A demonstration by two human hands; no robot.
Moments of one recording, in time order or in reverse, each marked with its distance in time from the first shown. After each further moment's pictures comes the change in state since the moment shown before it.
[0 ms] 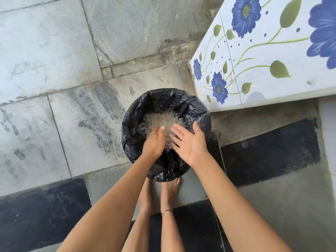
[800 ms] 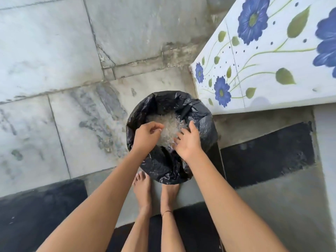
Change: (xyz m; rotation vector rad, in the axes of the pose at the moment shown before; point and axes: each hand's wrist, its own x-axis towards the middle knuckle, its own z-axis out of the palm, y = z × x) left_hand -0.009 0.018 -0.051 -0.026 0.123 0.042; right_hand -0.002 0.001 0.031 0.068 0.138 -0.018
